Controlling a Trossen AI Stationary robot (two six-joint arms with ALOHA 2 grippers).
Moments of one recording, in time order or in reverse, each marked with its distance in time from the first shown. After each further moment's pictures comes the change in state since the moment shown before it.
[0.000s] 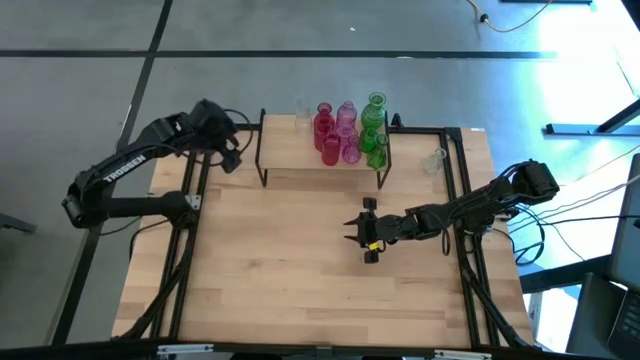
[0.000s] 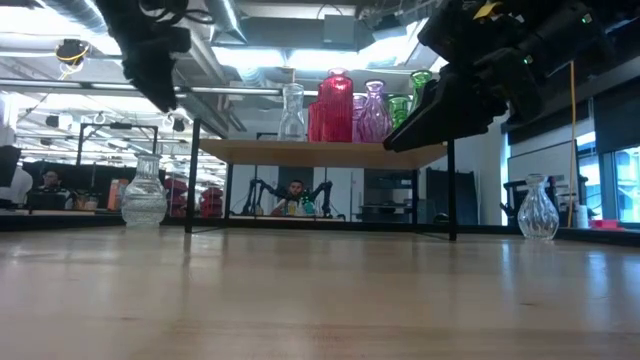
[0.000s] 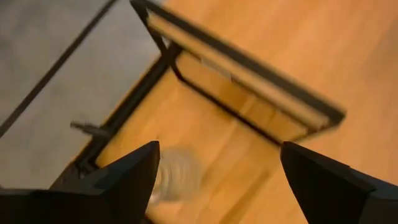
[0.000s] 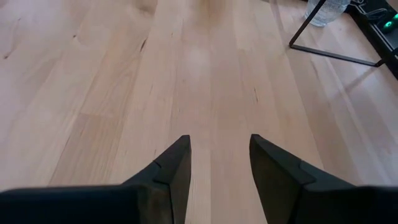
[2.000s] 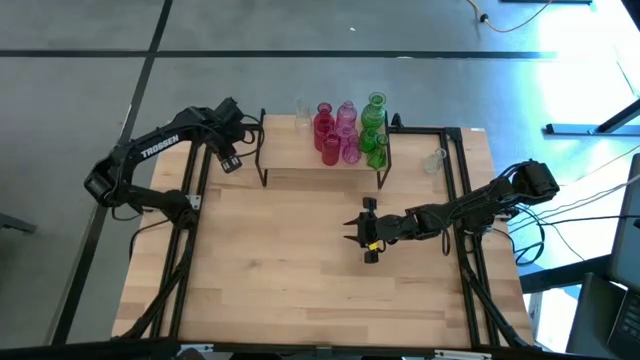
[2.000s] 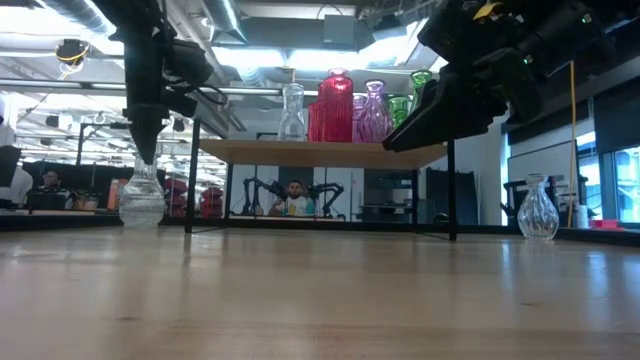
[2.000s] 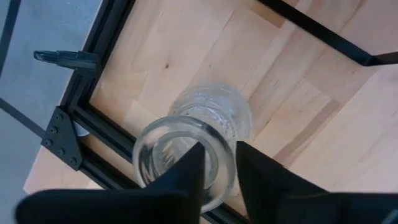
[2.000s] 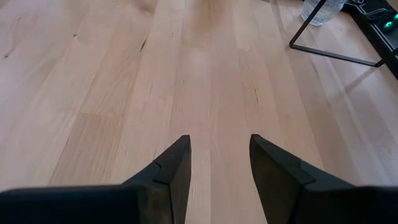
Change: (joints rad) left arm 0.164 0.291 -0.053 -0.063 -0.046 0.198; right arm 0.000 0.000 0.000 -0.001 -0.001 -0.001
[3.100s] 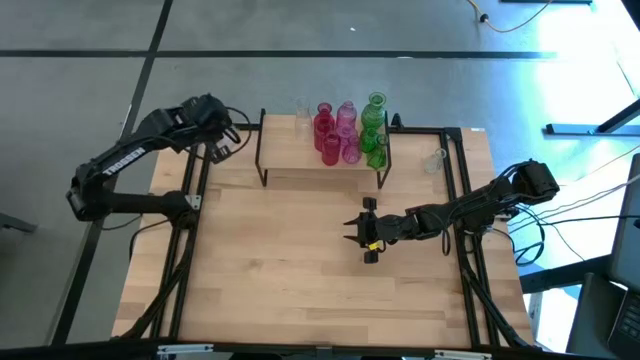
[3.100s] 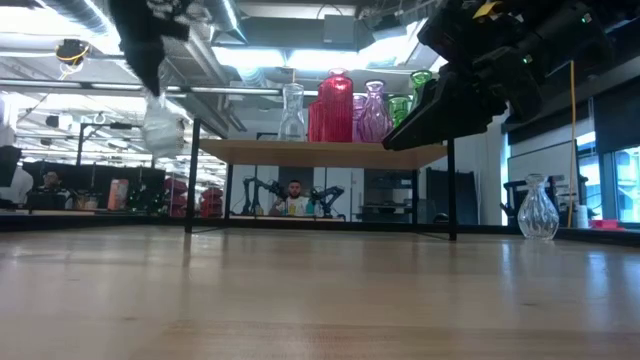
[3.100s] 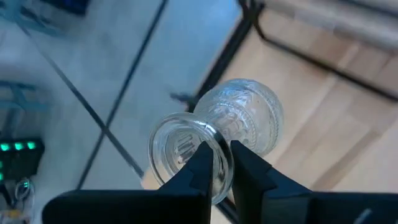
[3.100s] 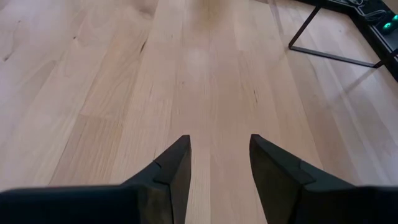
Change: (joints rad) left arm -0.194 -0.216 0.201 -0.136 -0.317 -0.045; right arm 0.000 0.000 0.000 0.006 0.002 0.000
